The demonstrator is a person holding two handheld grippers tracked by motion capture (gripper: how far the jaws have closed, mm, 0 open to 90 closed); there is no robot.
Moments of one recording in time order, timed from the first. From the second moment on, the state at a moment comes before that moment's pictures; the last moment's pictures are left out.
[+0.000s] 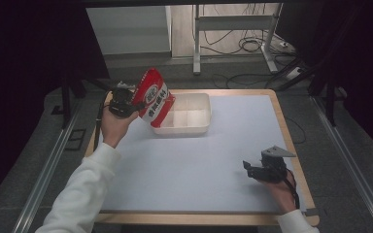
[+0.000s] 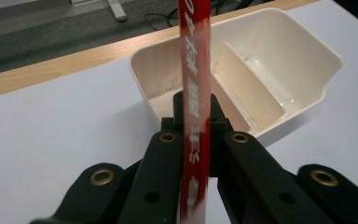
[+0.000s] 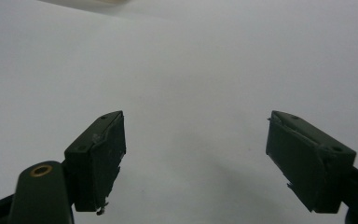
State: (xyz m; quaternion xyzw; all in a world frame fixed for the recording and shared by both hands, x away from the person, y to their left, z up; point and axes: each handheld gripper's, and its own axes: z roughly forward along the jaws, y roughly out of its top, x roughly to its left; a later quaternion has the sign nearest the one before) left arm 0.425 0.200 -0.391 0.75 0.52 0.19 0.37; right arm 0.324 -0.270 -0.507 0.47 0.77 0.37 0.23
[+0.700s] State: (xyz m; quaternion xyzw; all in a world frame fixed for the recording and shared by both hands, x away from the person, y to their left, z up) left arm 0.450 0.177 -0.391 0.76 0.51 0.17 0.37; right arm 0.325 -0.268 -0.508 0.47 0.77 0.36 0.23
